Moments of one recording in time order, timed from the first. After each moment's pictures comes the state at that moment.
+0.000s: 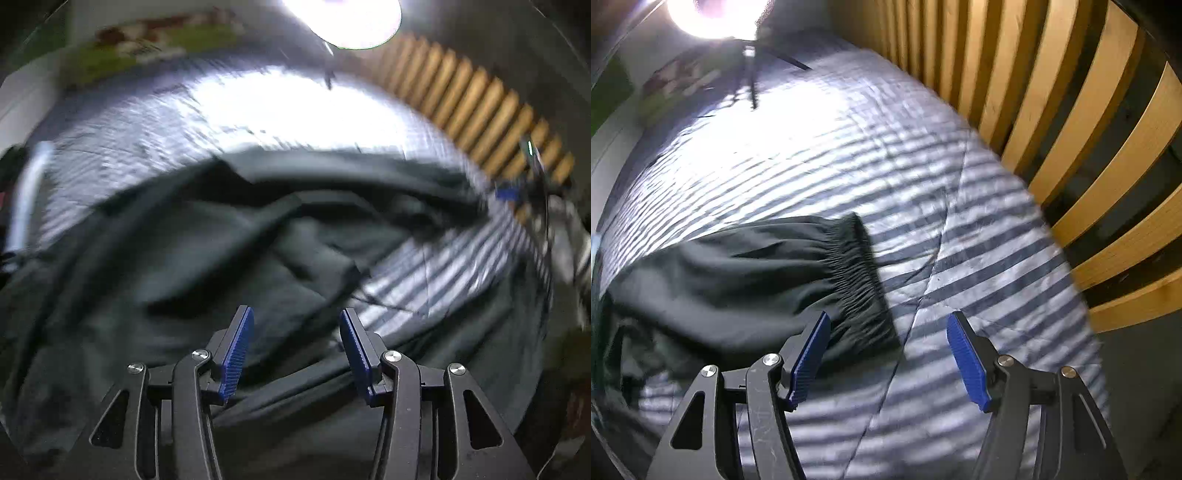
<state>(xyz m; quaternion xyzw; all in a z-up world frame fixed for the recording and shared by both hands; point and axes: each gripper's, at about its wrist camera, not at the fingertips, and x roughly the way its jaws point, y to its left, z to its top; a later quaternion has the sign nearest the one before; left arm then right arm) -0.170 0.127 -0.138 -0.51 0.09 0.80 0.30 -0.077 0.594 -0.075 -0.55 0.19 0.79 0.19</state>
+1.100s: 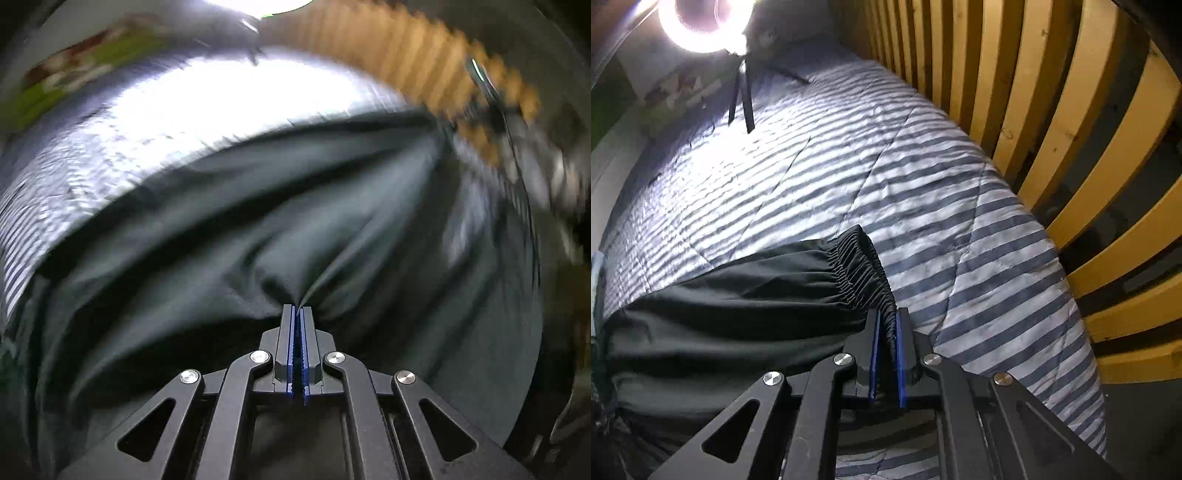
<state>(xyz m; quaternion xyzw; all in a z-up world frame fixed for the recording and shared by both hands) -0.175 0.172 -0.152 -0.51 0.19 0.74 0.39 -0.113 0.624 -0.058 -0.53 0.16 0.82 0.18</state>
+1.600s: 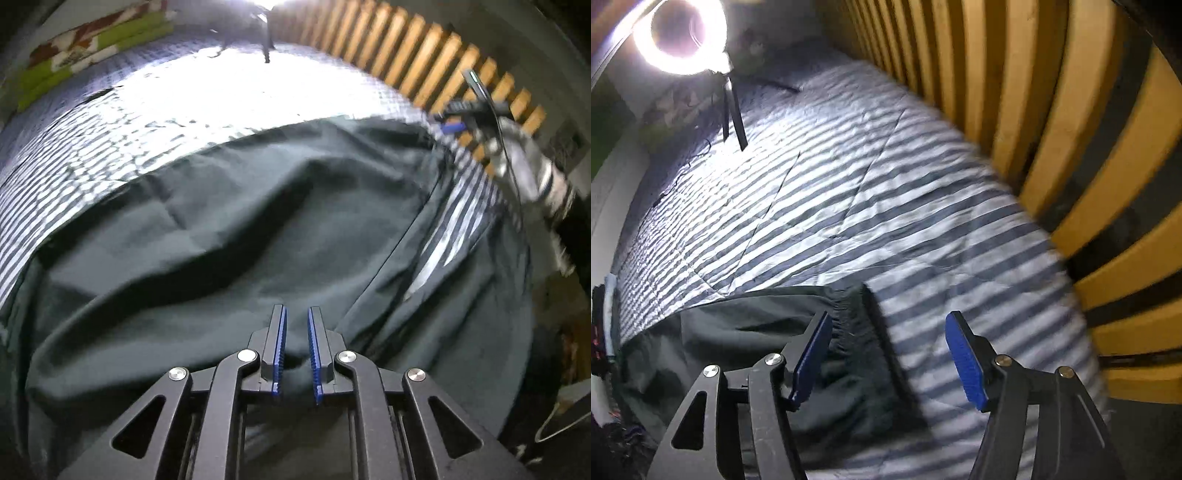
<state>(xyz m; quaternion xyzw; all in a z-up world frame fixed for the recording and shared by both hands) -0.196 0.163 -0.145 -0.52 0.14 0.75 0.39 -0.138 0.653 -0.070 -0.53 0.22 0.80 0.16</state>
